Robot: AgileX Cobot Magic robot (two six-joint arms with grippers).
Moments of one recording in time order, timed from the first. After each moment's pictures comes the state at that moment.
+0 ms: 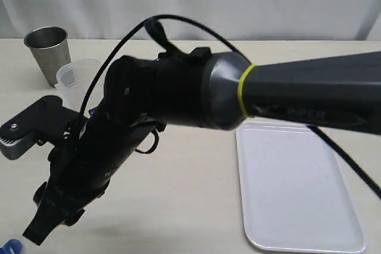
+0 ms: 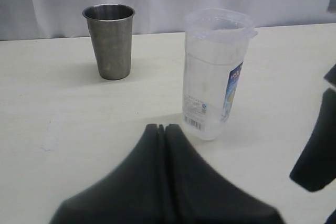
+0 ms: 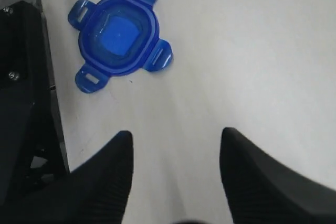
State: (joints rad) left arm -0.20 0.00 0.00 -0.01 0.34 0.00; right arm 0.98 2.01 -1.47 0.59 0.73 -0.60
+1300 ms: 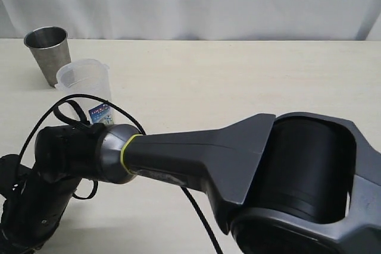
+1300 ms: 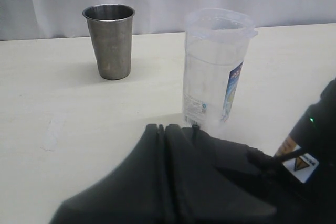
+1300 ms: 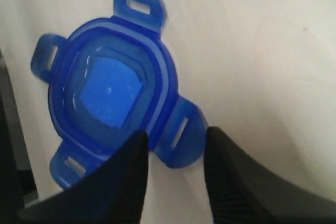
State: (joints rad) left arm -0.20 0.00 0.00 -0.01 0.34 0.00; right arm 1.08 2.44 -1.88 0.62 0.79 -0.39
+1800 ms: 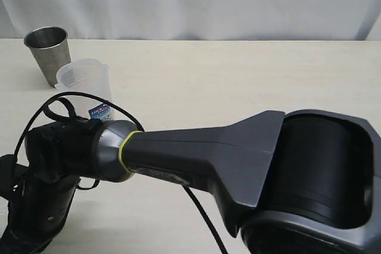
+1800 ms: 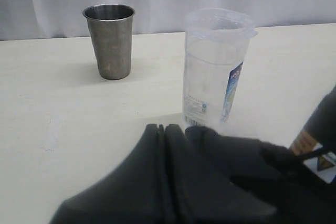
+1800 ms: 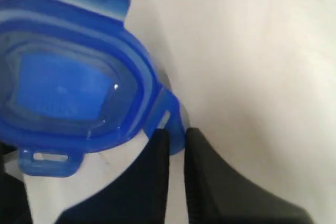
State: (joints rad) left arm -0.20 0.00 0.00 -0.01 0.34 0.00; right arm 1.09 2.41 -1.88 0.45 0.85 -0.36
